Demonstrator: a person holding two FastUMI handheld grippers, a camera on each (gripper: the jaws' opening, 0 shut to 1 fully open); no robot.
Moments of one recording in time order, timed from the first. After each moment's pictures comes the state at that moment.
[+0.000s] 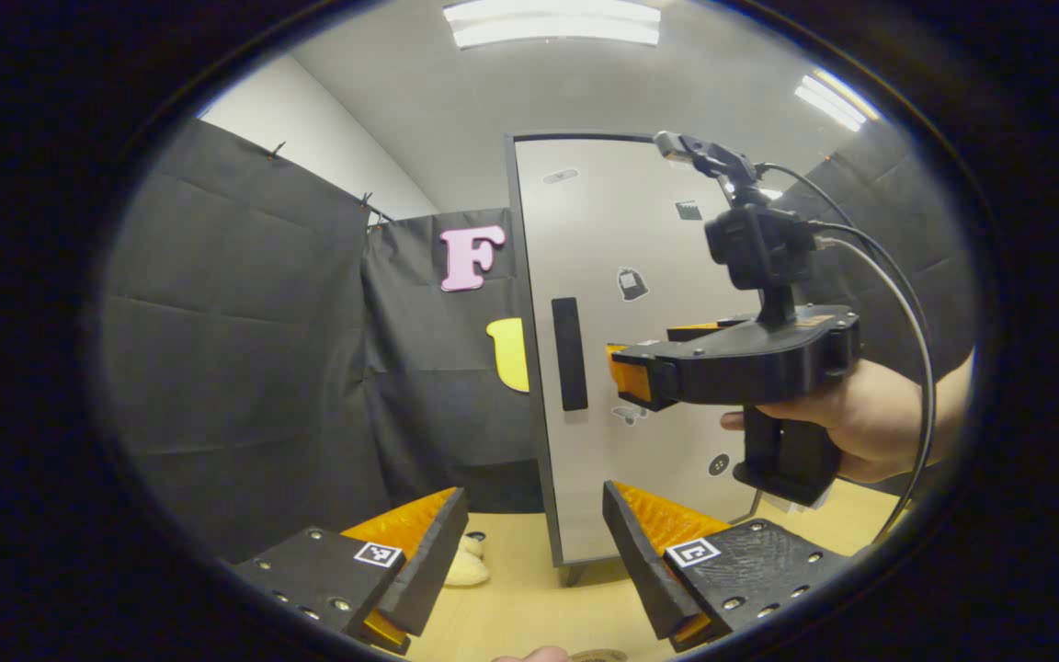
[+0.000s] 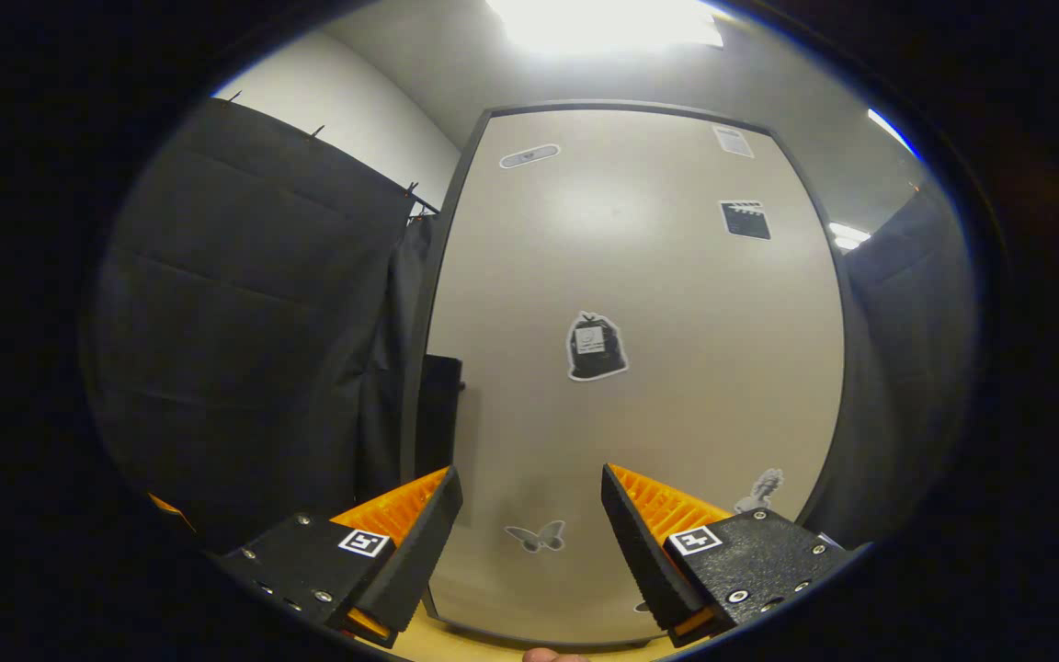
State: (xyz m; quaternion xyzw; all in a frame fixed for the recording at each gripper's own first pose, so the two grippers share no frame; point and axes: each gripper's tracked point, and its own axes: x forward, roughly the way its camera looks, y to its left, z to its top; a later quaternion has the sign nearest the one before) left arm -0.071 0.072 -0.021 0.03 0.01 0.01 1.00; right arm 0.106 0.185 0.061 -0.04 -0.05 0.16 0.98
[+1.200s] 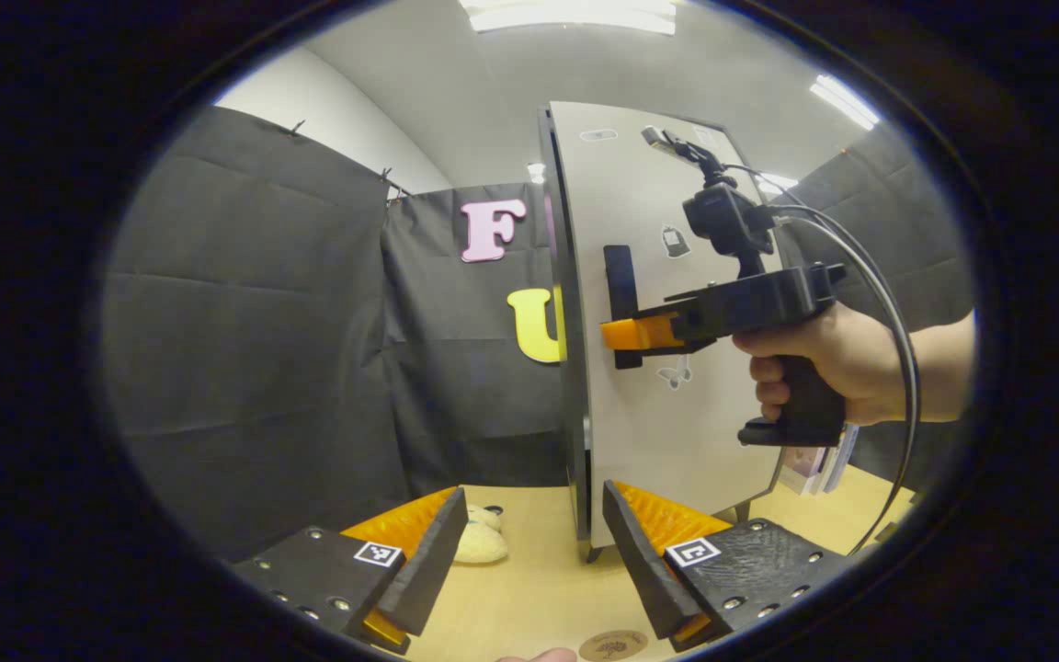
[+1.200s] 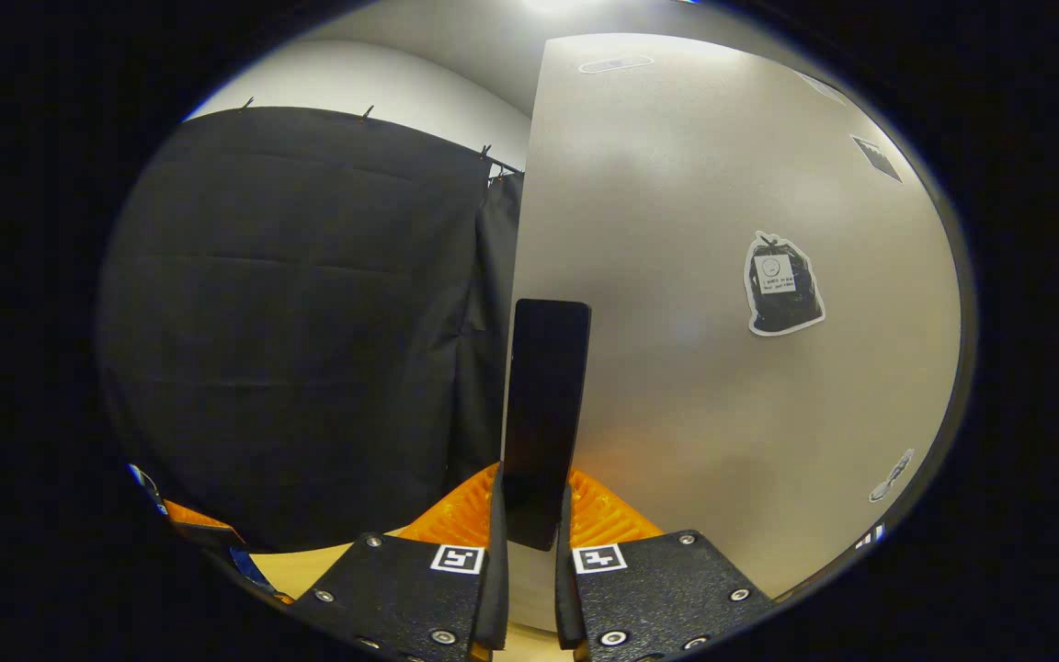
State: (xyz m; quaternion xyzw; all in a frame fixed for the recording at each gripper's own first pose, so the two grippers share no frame) left arm -0.077 0.109 -0.054 0.02 0.04 0.03 1.00; right arm 0.117 0.248 0.031 -0.04 0.04 0.31 0.95
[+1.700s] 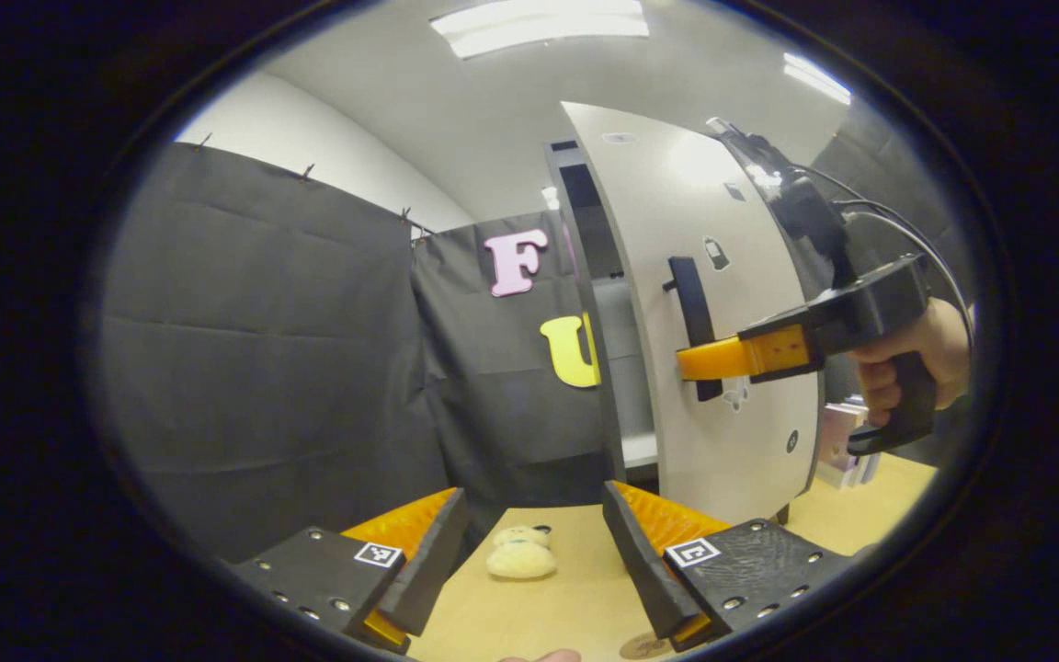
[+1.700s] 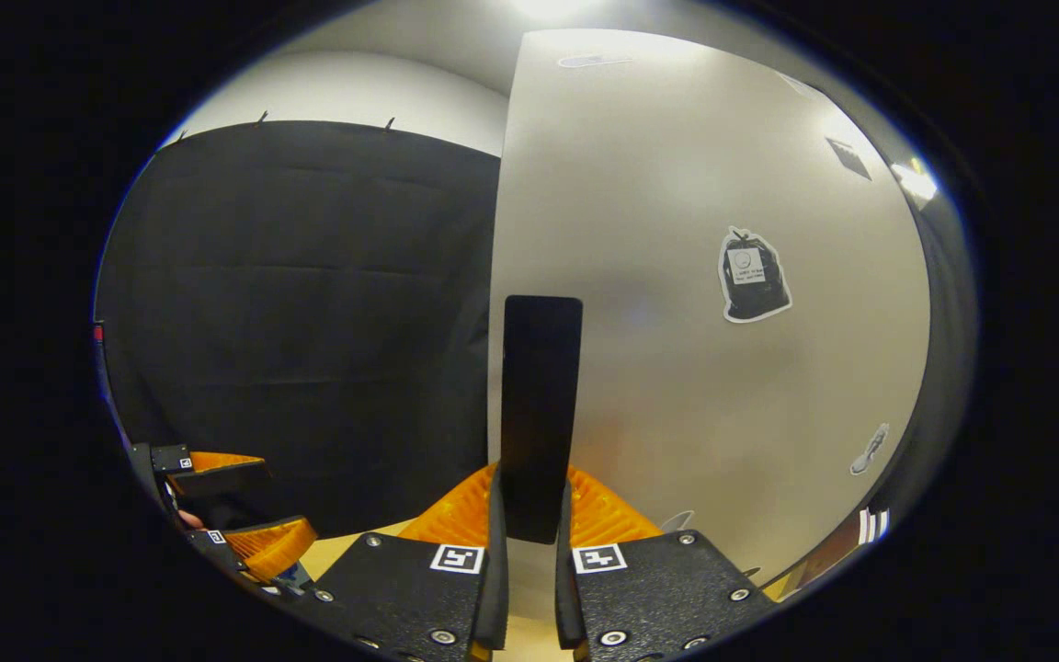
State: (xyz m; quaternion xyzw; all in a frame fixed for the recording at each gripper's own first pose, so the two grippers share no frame) left arm -0.122 0.121 -0.023 0.06 0.02 0.08 0.99; right arm 0.105 0.228 0.026 -0.02 0.05 0.36 0.93
